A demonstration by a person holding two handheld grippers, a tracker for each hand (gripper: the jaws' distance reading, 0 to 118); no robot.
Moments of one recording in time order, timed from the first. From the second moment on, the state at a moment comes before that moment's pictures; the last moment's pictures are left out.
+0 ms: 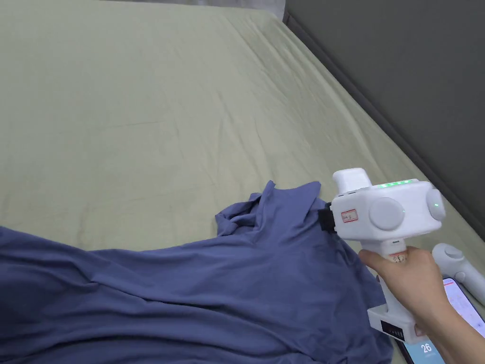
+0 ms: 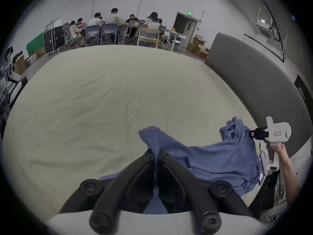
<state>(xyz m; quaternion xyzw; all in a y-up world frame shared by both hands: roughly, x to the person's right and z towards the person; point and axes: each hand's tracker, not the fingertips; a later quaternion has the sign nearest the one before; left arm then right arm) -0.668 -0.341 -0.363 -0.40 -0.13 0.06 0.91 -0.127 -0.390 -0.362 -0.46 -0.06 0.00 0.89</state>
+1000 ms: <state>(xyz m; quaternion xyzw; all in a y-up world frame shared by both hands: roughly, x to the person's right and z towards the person) -0.740 0.112 -0.383 -0.02 -0.05 -0.01 1.00 -0.218 0.108 -0.375 0.03 0.00 -0.04 1.00</state>
